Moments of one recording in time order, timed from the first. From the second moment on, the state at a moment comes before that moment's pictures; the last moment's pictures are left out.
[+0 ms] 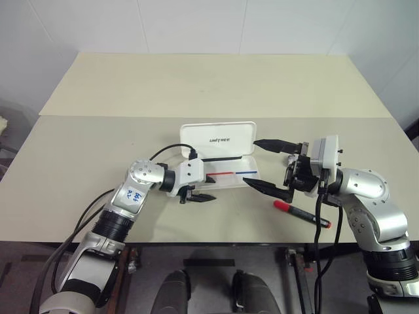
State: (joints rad) left arm -0.64 0.43 -0.26 0.22 0.02 0.15 -1.15; right arm -0.35 -0.61 -0.05 -0.28 0.55 0.19 1.03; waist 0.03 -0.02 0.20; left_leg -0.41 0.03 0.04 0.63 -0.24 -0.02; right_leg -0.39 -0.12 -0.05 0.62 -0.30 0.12
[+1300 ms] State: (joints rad) left arm -0.31 0.65 0.08 -0.14 -0.51 0.09 -1.22; right arm -0.02 -0.81 -0.17 0.11 0.40 0.06 1.23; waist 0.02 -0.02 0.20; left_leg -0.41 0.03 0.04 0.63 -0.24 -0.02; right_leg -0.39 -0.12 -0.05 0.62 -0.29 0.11
